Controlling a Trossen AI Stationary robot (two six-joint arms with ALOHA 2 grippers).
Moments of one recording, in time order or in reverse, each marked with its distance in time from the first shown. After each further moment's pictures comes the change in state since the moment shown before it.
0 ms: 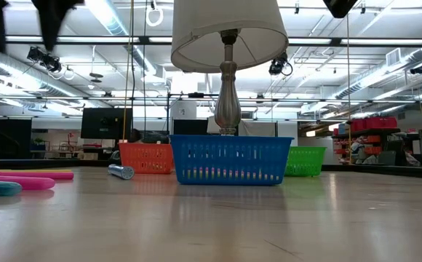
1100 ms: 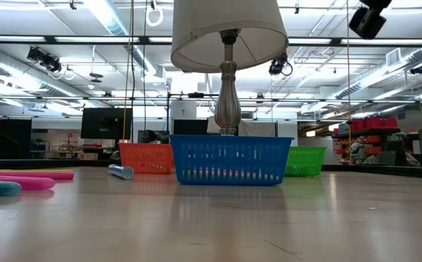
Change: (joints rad) left arm 0.062 0.000 0.042 0.844 -0.373 0.953; right arm -0.051 -0.323 -0.161 -0.095 0.031 0.248
